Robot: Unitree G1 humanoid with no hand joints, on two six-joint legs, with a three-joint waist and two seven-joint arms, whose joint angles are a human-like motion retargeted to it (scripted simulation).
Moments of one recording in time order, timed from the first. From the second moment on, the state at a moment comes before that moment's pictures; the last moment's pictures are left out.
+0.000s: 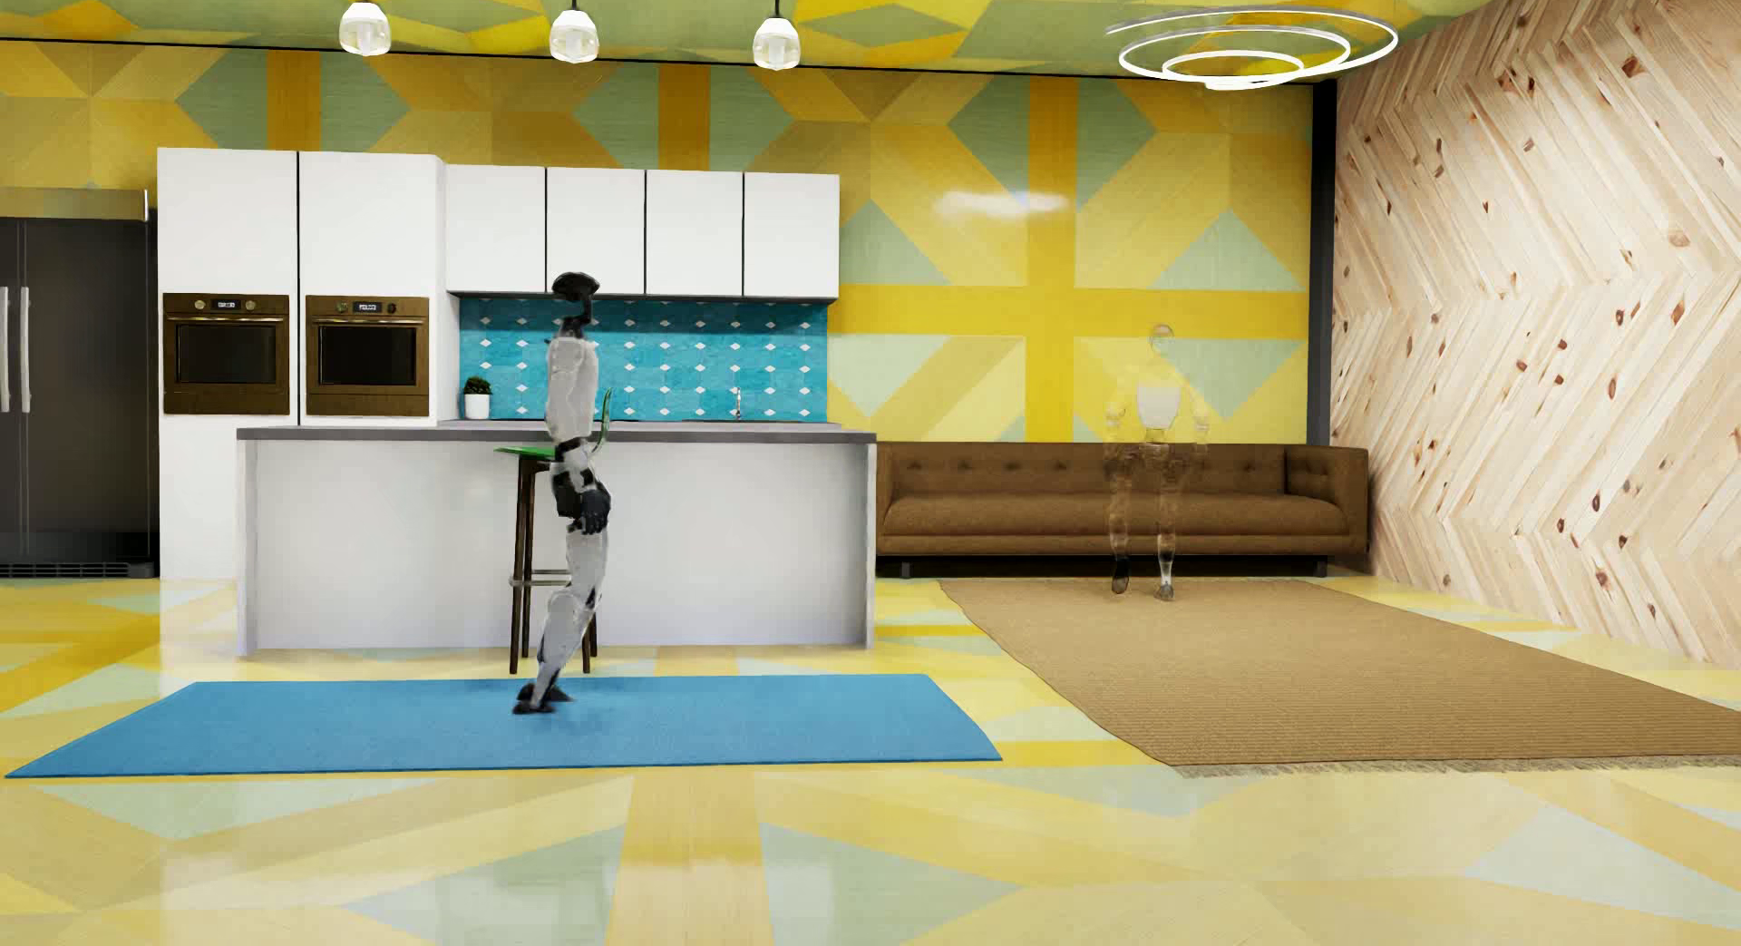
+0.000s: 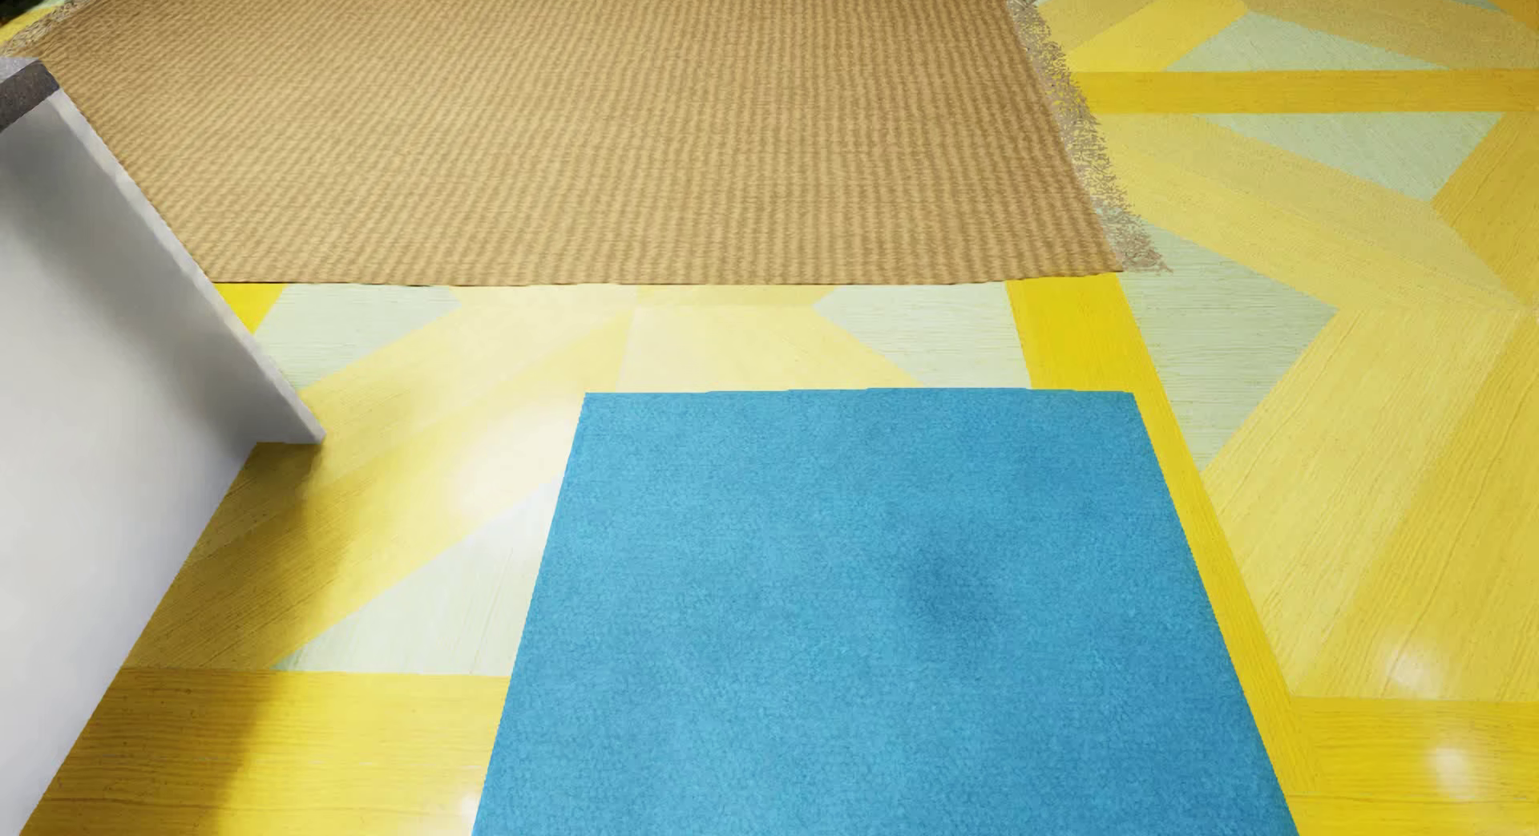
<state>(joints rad) -0.07 0.07 -0.04 -0.15 -0.01 -0.02 0.00 0.00 0.05 0.46 0.23 0.16 0.15 -0.17 -0.13 0.33 -0.32 0.00 0.00 -0.68 0.65 0.87 0.90 0.00 0.00 0.00 0.00 0.00 0.00</state>
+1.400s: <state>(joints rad) -0.08 -0.17 -0.06 -0.19 -0.13 -0.10 0.00 0.00 0.13 0.59 1.36 0.22 0.28 -0.05 -0.31 0.38 -0.31 0.00 0.00 -0.75 0.49 0.88 0.91 0.00 0.00 0.00 0.00 0.00 0.00</state>
